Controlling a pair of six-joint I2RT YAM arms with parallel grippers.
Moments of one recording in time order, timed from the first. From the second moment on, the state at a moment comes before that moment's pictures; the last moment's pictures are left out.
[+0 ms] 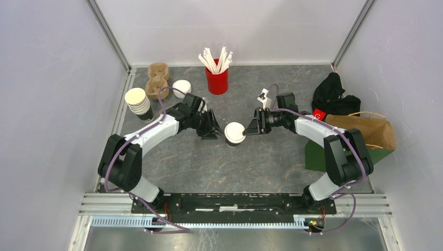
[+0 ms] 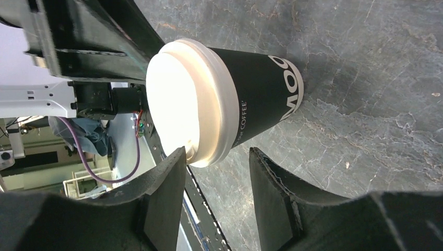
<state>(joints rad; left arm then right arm) -0.49 1.55 1.01 -0.43 0.45 -0.77 0.30 1.59 0.88 -0.12 -0.90 0.36</state>
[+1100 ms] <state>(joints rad) -0.48 1.70 1.20 -0.40 0.48 -0.71 0.36 1.63 0.98 -0.22 -0.84 0.37</state>
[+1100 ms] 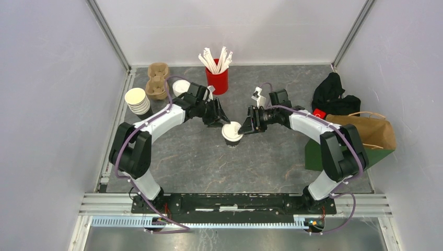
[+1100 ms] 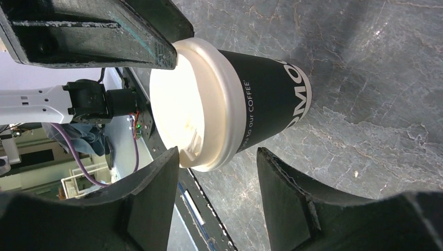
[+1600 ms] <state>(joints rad) -0.48 1.52 0.89 -0.14 0.50 -0.78 0.34 1.66 0.97 -0.19 -0.86 0.37</state>
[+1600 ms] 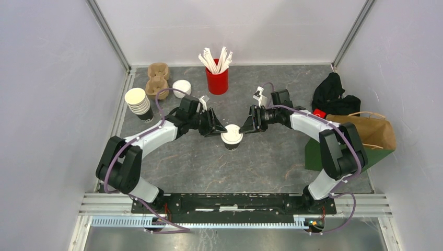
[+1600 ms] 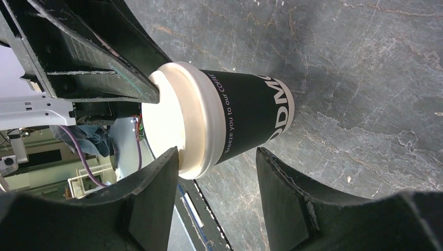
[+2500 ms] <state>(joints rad) -0.49 1.44 0.89 -0.26 0.57 -0.78 0.36 1.65 0.97 -0.18 -0.85 0.38</state>
